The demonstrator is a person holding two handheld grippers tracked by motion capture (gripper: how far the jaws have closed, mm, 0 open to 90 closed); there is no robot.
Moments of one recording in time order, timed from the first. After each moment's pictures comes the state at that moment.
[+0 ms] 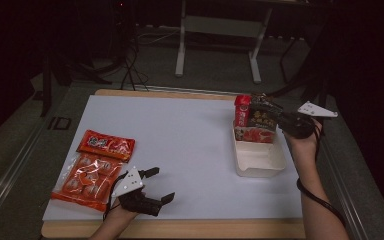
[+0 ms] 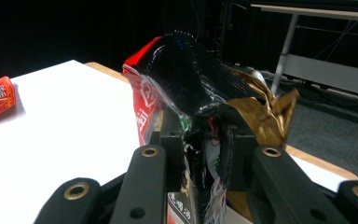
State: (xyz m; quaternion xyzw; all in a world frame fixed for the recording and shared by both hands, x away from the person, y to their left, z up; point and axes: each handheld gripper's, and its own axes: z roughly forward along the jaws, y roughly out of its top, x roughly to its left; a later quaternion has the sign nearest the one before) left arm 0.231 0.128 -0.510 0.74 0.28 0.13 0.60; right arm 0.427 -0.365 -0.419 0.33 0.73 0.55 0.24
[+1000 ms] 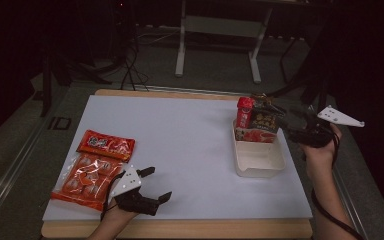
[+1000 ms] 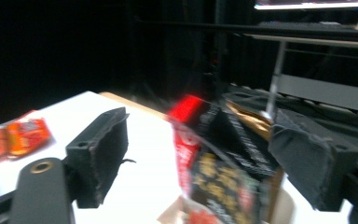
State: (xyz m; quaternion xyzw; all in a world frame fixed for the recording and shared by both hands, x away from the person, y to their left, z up) left arm 0.227 0.136 -0.498 0.76 0.30 0.14 0.57; right arm 0.364 -0.364 -0.372 0.34 0.70 0.58 0.25
